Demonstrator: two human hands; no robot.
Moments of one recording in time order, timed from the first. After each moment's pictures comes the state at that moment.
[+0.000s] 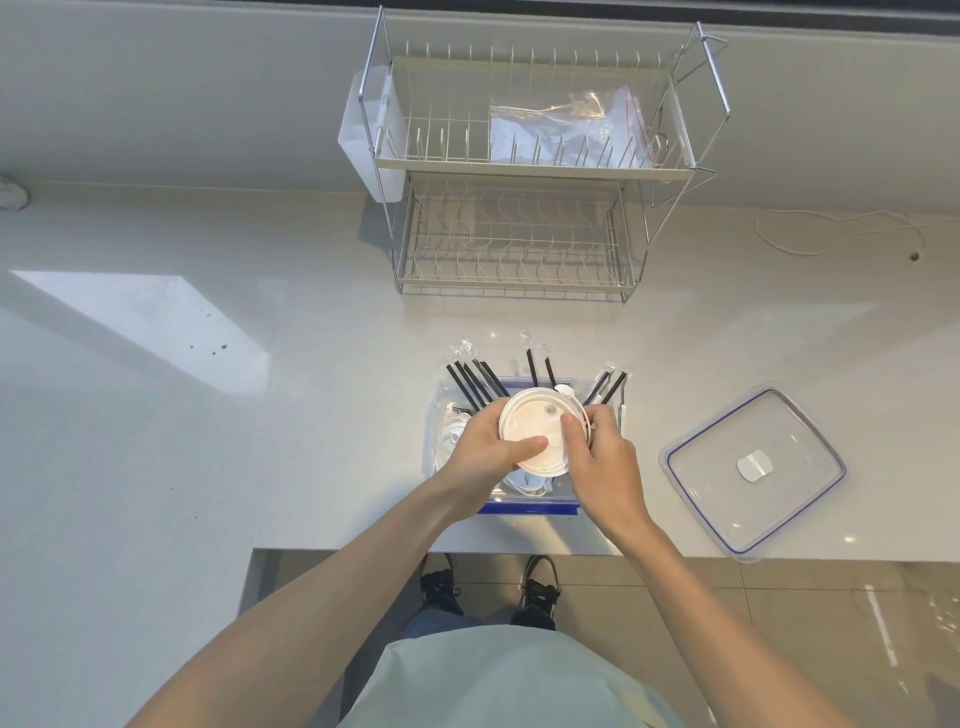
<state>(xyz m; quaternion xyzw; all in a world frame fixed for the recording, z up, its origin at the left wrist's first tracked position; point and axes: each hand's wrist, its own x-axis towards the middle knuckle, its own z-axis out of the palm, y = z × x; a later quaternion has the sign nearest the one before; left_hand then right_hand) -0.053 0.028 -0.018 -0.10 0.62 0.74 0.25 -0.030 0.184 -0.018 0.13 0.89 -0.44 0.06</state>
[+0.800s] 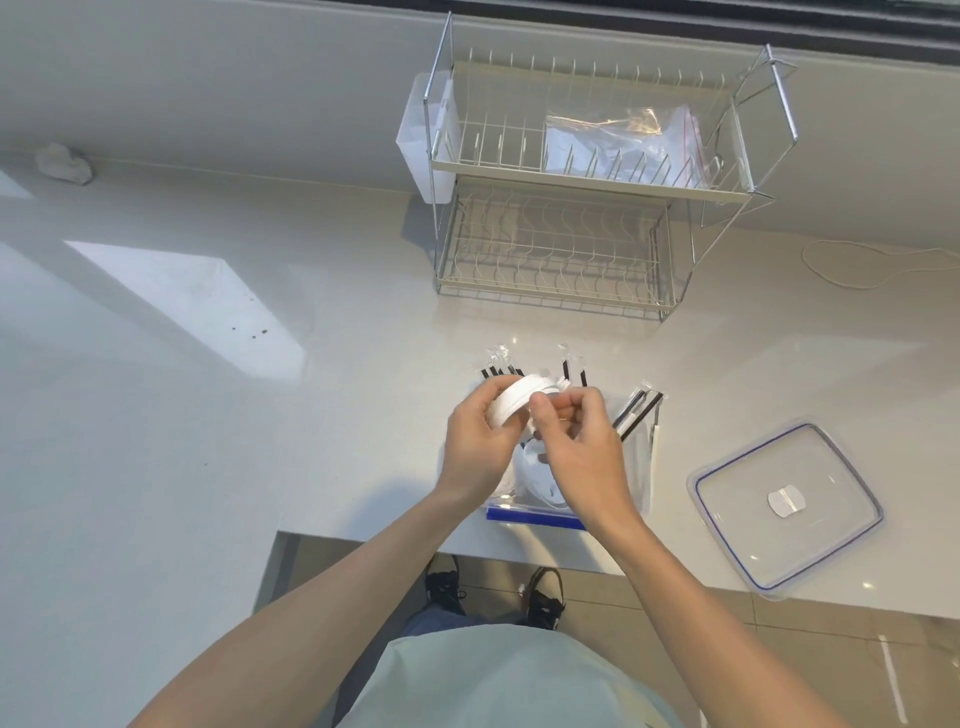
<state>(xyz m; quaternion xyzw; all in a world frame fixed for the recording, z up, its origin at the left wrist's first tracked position) -0.056 -0.004 -0.007 -0.11 0.74 0.67 0.02 -0.049 0.124 0.021 0.11 0.80 -0.59 0.08</state>
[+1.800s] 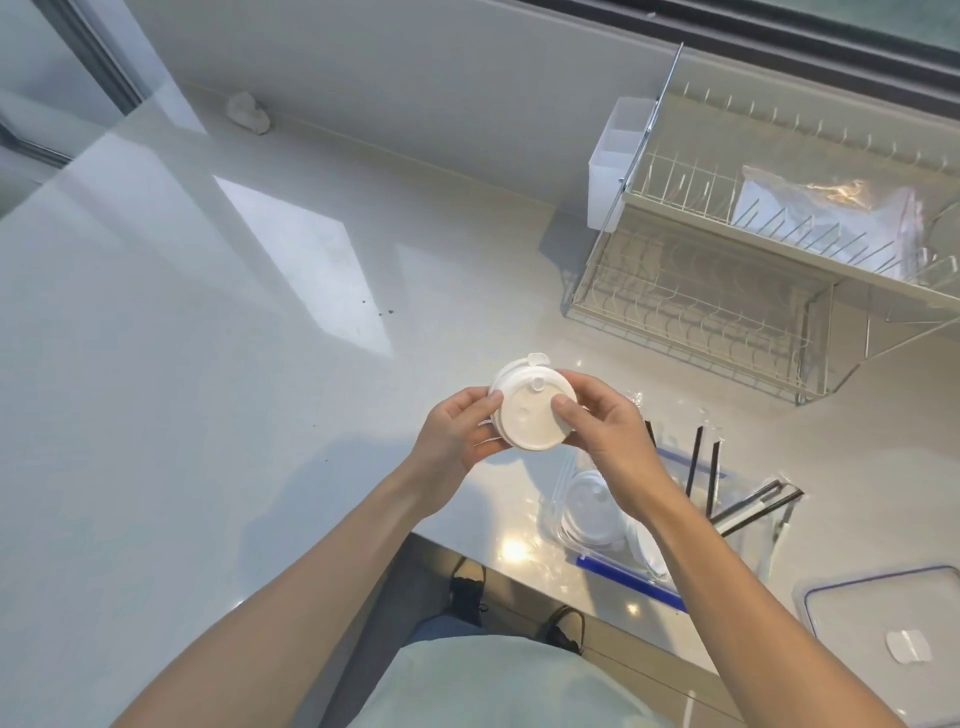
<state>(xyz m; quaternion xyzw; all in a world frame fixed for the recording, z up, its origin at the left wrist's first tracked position) -0.042 -0.165 -0.001 -0.25 0.47 0.84 0.08 -0.107 0.015 0.029 -0.01 0.72 -0.64 0.26</state>
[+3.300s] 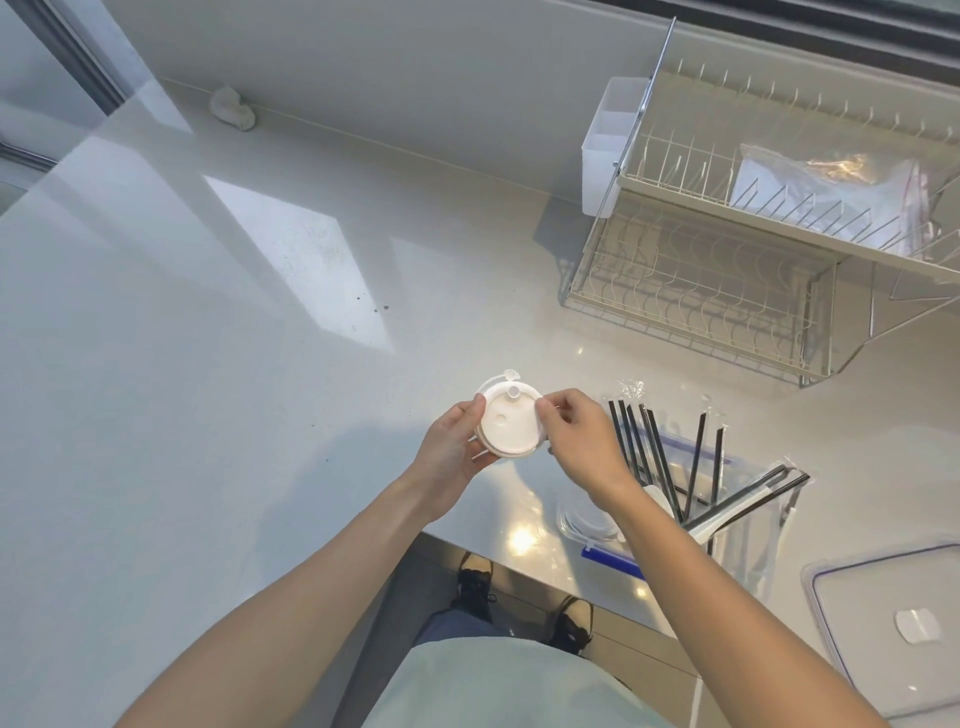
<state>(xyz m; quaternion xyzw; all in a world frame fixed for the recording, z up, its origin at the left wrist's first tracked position) -0.039 -0.167 -0.045 -0.31 0.45 0.83 0.12 -0.104 -0.006 -0.012 0.02 0.86 -0.45 0.23</state>
